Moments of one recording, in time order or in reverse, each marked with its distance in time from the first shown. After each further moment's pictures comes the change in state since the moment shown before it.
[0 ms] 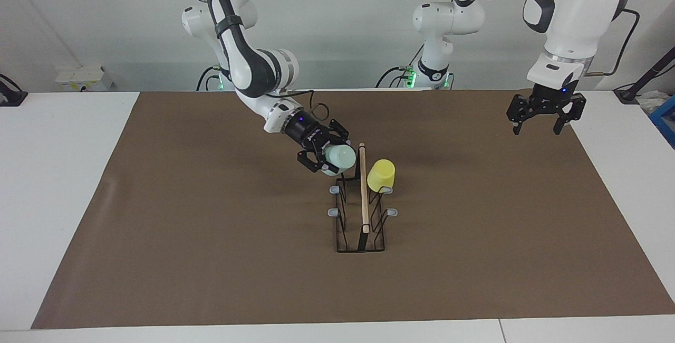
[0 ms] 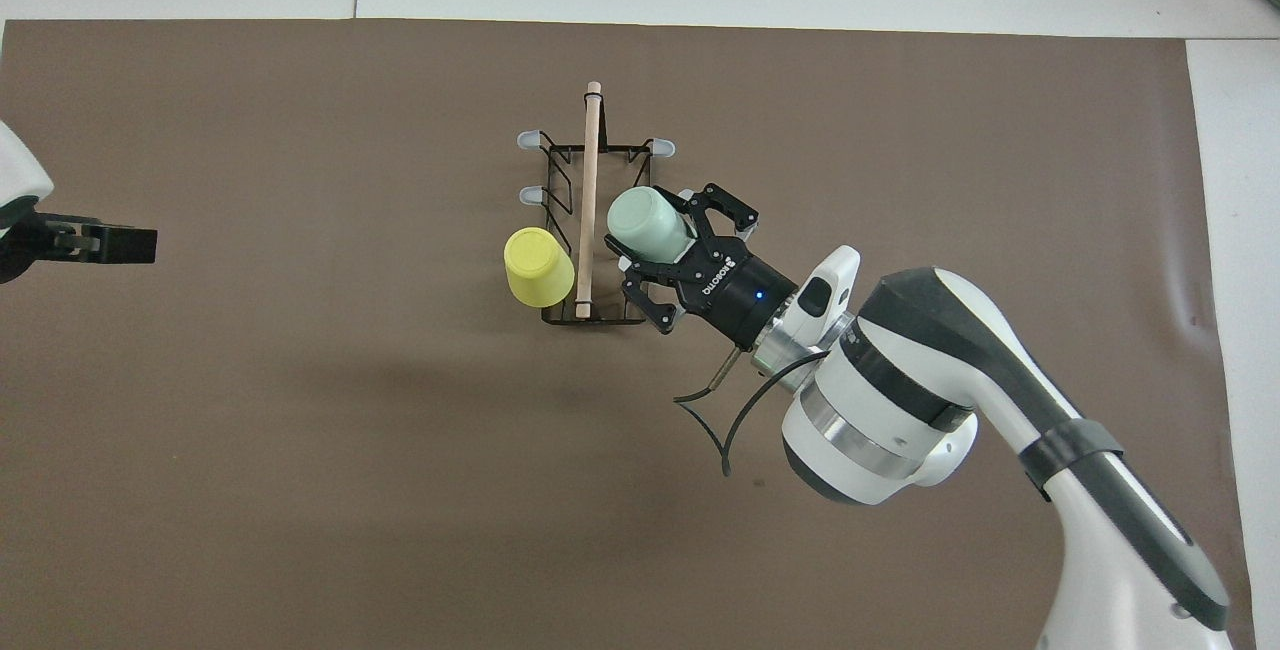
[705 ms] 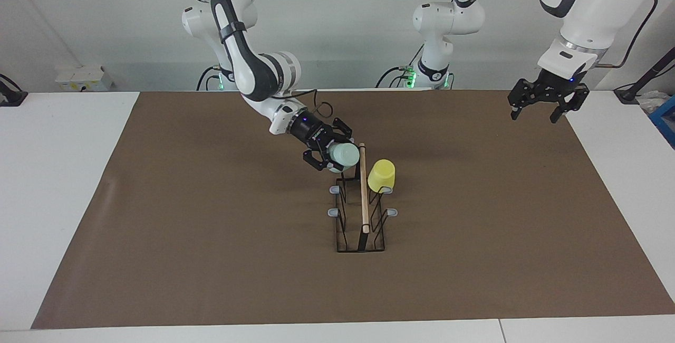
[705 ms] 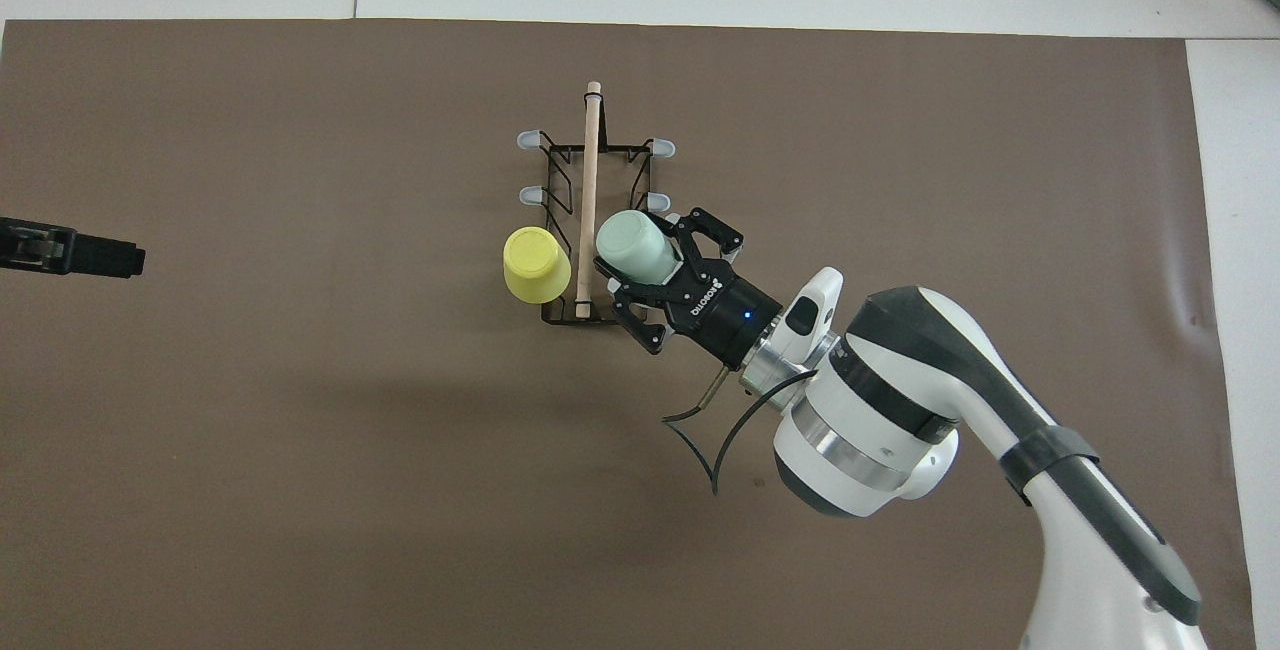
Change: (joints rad) left arm 0.000 0.033 0.020 0.127 -0.090 -0.211 0.072; right arm 0.008 0.002 0.005 -0.058 0.053 -0.067 0.005
